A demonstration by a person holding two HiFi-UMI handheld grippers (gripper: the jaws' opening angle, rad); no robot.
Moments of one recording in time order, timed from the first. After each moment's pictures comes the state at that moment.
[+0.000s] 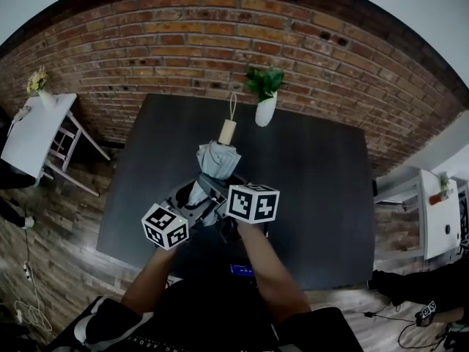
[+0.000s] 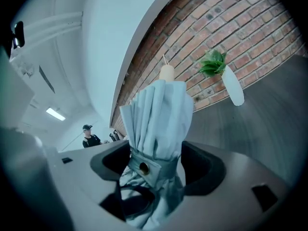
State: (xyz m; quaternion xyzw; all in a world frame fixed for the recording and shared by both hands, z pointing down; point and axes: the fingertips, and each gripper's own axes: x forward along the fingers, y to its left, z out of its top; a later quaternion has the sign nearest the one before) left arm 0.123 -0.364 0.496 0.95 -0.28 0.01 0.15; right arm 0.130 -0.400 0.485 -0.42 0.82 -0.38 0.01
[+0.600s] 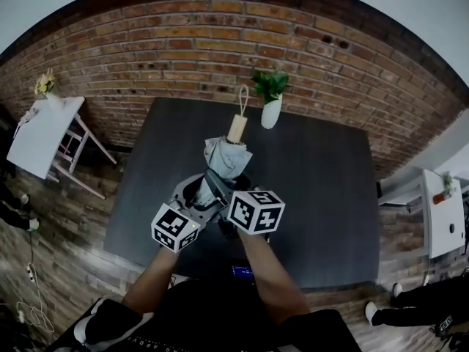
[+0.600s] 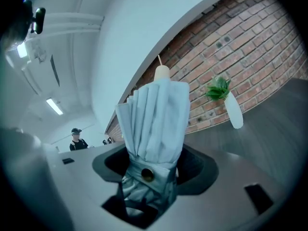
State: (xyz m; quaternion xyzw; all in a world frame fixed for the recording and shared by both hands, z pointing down) left arm 0.126 -0.345 0.459 0.96 -0.27 0.07 0.01; right arm 0.129 -0.390 0.441 -0.47 0.83 -0.28 0.05
